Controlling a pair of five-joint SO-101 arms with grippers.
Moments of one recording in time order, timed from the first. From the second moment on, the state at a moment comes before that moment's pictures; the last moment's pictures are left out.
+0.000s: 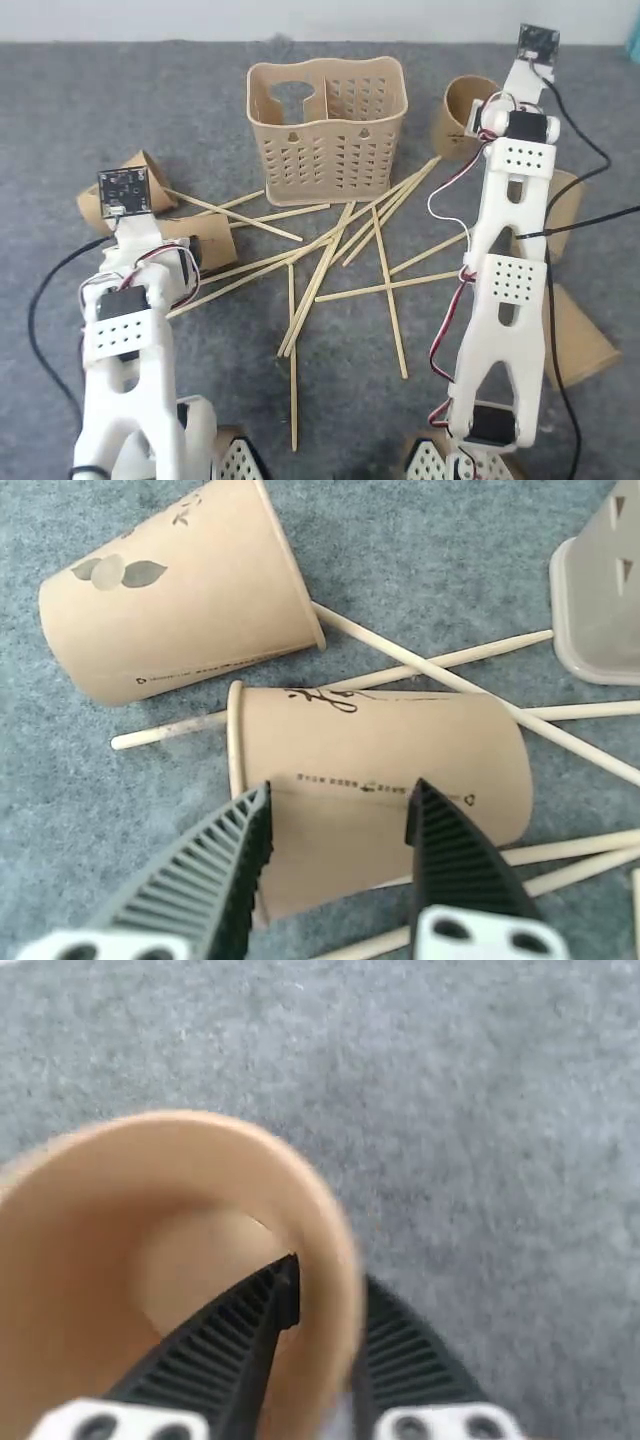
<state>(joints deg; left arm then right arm) -20.7 -39.3 67.6 38.1 0.2 5.4 75.4 -90.9 76.4 -6.0</state>
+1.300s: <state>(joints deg) -20.7 -39.3 67.6 38.1 0.2 -10.4 30.9 -93.5 100.7 -20.6</state>
